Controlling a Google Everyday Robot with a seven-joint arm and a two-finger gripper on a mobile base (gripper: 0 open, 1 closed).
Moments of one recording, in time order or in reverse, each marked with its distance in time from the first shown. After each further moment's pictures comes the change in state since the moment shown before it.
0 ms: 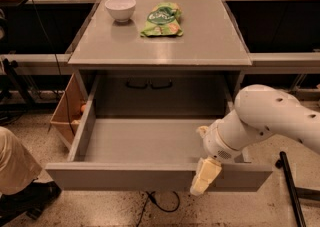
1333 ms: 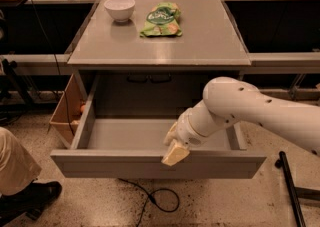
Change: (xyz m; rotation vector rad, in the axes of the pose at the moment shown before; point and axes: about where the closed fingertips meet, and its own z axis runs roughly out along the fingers) arm -0.072 -0.030 0.039 0.015 -0.075 -0.117
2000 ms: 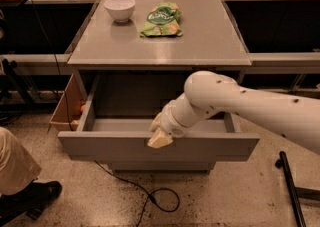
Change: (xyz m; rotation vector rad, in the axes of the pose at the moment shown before) arm -0.042 -0.026 0.025 0.008 -0.044 -0.073
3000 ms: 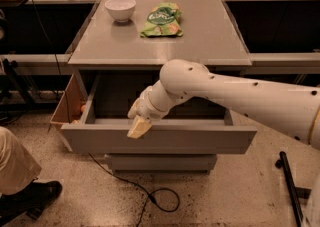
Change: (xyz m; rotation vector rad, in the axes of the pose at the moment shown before) arm -0.065 -0.054 0.035 0.042 -0.066 -0.136
